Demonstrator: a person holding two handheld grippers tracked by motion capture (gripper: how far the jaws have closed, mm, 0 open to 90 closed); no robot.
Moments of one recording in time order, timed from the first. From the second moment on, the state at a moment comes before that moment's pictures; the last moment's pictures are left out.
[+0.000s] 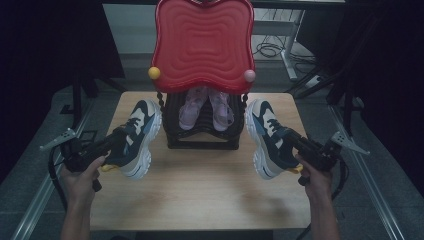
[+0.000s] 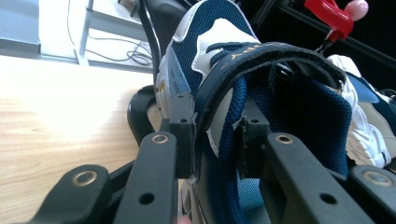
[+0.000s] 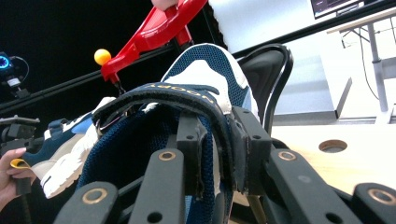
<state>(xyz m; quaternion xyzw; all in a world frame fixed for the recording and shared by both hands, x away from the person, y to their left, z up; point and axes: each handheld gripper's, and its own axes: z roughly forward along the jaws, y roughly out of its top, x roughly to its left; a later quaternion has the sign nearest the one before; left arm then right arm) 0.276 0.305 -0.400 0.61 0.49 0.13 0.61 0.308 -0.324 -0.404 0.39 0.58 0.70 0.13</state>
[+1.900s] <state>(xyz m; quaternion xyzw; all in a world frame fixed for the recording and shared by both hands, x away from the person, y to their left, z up) 0.322 0.316 -0.319 0.56 0.47 0.18 0.66 0.350 -0.331 -0.315 0.39 0.53 0.74 0.18</state>
